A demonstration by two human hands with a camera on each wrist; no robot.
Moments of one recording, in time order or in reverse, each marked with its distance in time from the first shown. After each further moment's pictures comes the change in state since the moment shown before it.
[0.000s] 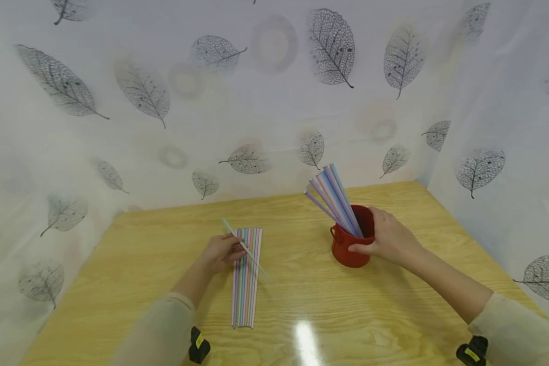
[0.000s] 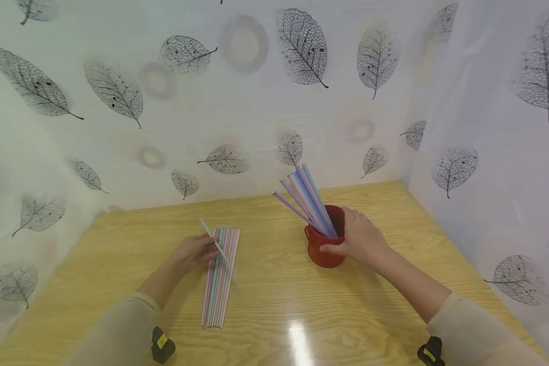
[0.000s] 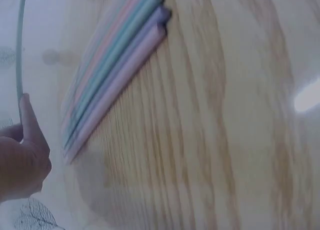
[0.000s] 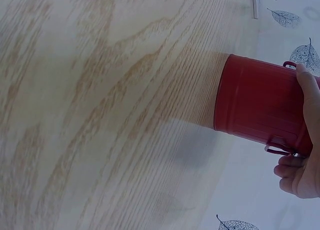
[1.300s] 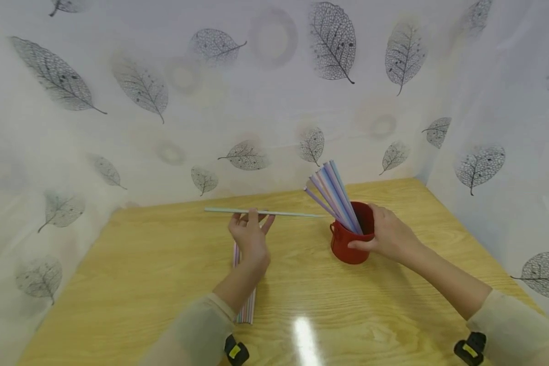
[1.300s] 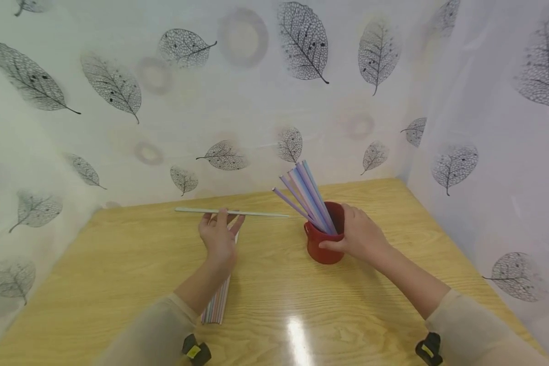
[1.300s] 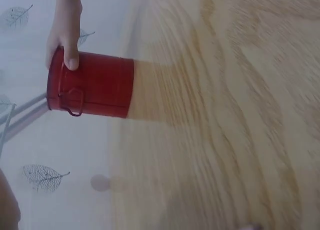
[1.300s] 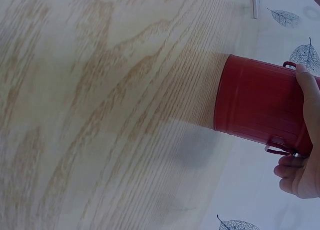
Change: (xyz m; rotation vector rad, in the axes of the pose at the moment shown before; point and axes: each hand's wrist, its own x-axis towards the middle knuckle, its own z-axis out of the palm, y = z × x) left_hand -0.040 0.018 0.123 -0.593 0.352 0.480; right_hand 0.001 -0.002 -0.002 0.020 -0.014 0.015
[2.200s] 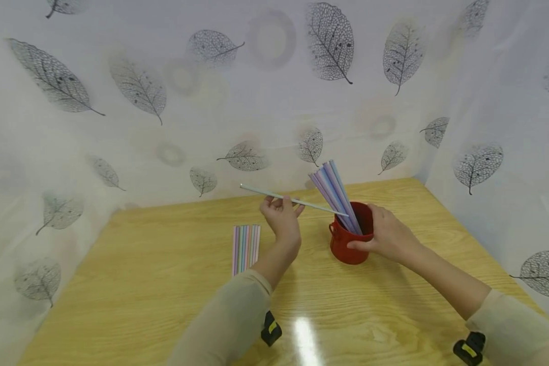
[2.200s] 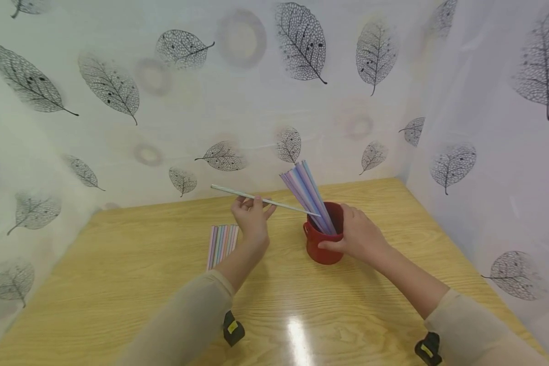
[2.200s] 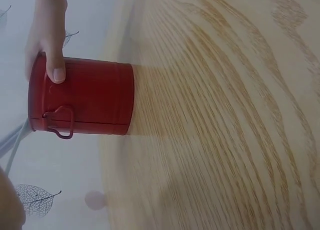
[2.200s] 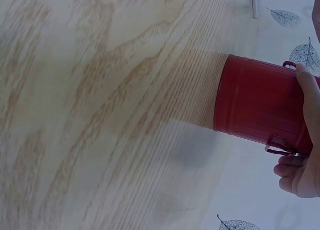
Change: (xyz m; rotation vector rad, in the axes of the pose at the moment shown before) left_hand 0.001 -0.041 0.057 0.063 -0.056 0.039; right_hand 0.000 0.002 0.002 0.027 0.008 0.002
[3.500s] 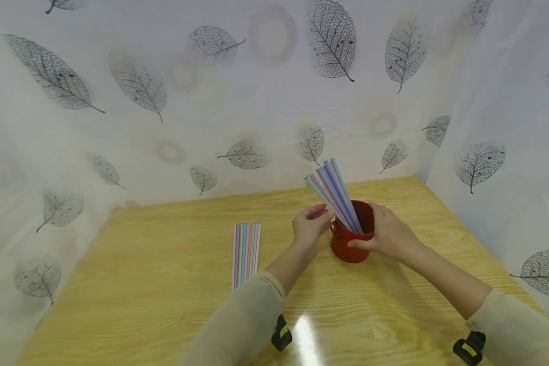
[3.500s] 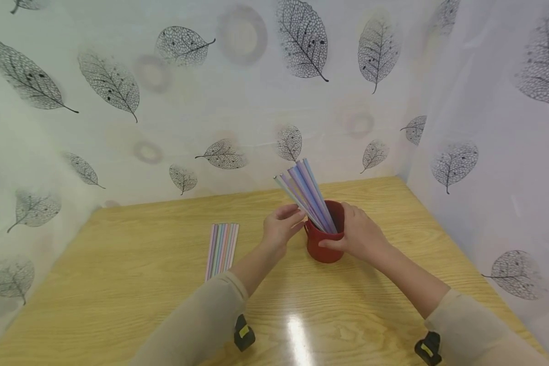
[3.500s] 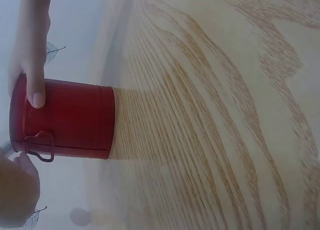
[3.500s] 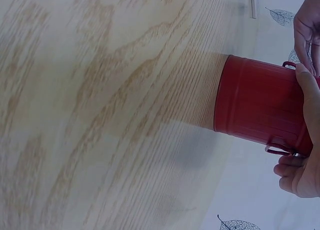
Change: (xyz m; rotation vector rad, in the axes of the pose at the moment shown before) left_hand -0.016 -0.034 0.004 0.174 -0.303 -0.305; right_hand 0.001 0.002 0.002 0.028 0.017 -0.021
